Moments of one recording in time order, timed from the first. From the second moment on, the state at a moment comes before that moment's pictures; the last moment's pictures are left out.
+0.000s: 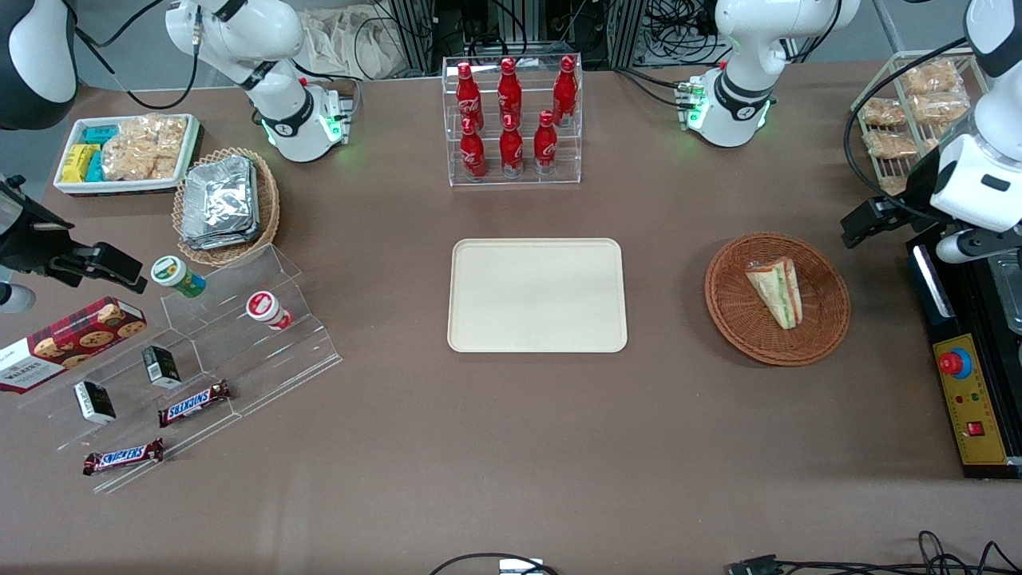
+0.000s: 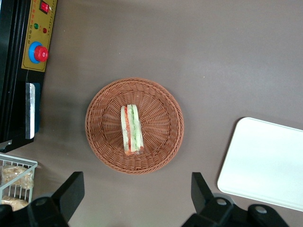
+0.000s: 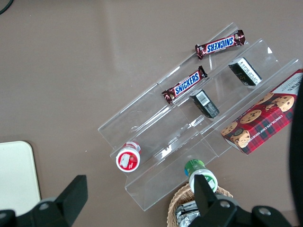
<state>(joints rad) 0.03 -0.04 -0.11 -1.66 0.03 1.59 -0.30</state>
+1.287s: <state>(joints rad) 0.03 -0.10 -0.03 -2.18 0.03 1.92 -0.51</state>
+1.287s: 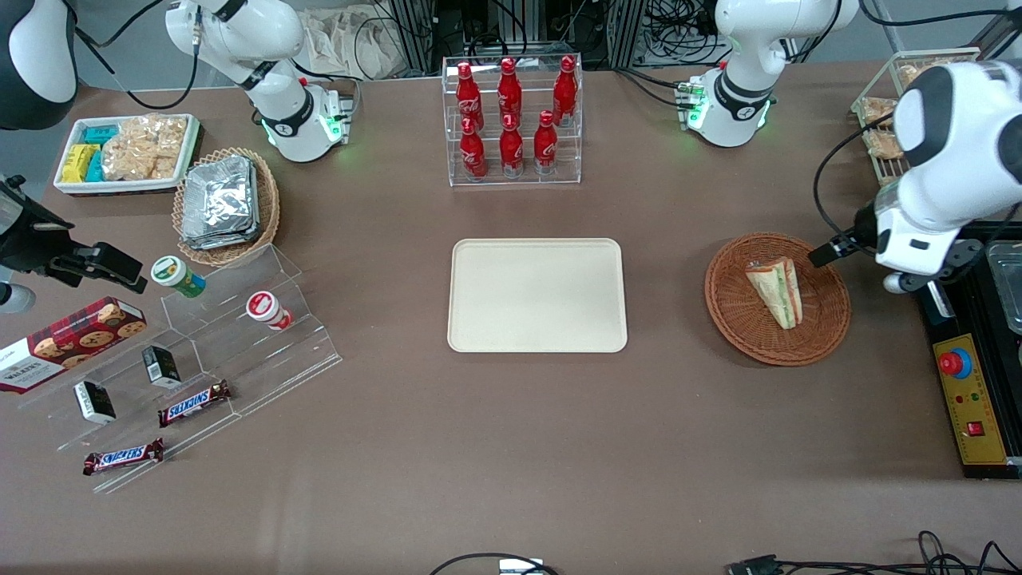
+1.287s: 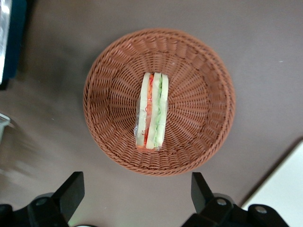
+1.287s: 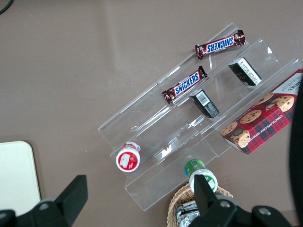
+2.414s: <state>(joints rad) 0.03 0.12 -0.03 -2.55 0.03 2.64 -0.55</state>
